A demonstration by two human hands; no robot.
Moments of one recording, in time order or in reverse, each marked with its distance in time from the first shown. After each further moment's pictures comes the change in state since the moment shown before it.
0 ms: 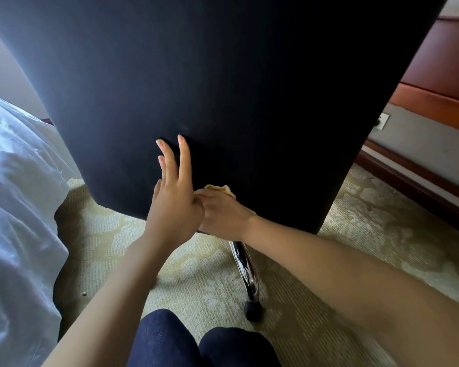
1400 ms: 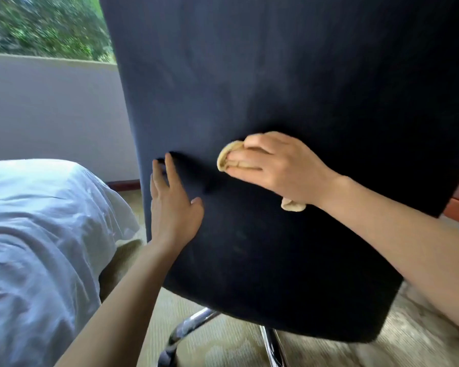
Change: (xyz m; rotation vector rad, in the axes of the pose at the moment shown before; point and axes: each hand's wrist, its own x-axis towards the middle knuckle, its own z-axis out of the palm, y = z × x) left_hand 0.069 -0.031 -0.115 -0.069 0.549 -0.118; right_hand 0.092 0.079 -0.209 -0.605 0.641 -0.377
